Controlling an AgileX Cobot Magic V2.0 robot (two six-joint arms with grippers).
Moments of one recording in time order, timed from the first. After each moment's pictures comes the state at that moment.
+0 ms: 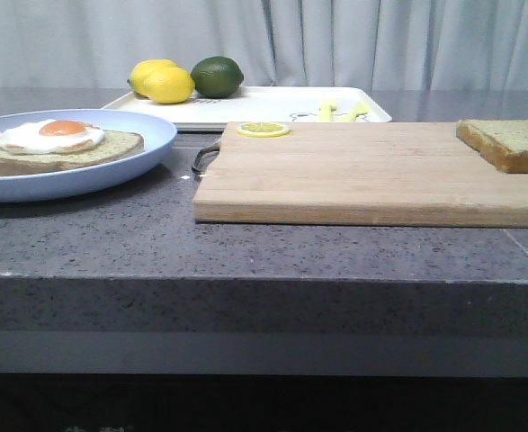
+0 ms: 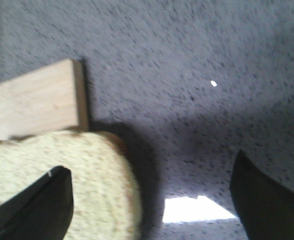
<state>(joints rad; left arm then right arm) -0.05 0.68 -0.63 -0.12 0.09 -0.01 -0.53 1.67 -1.34 0.64 0.98 -0.42</state>
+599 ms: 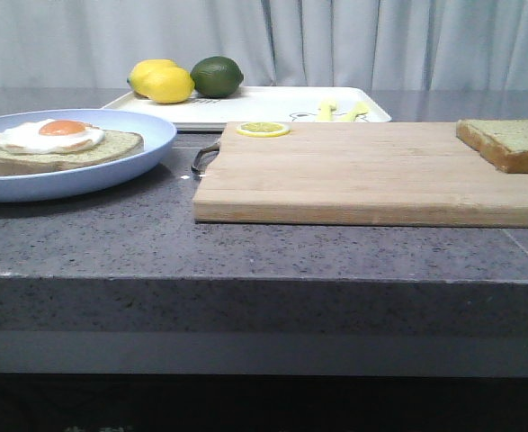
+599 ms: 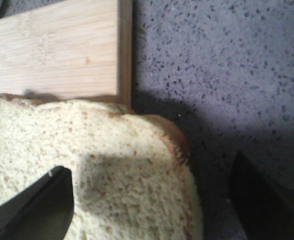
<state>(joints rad) -0.05 0.68 -0.63 -0.12 0.04 0.00 -0.43 1.79 -1.35 0.72 1.05 -0.57</state>
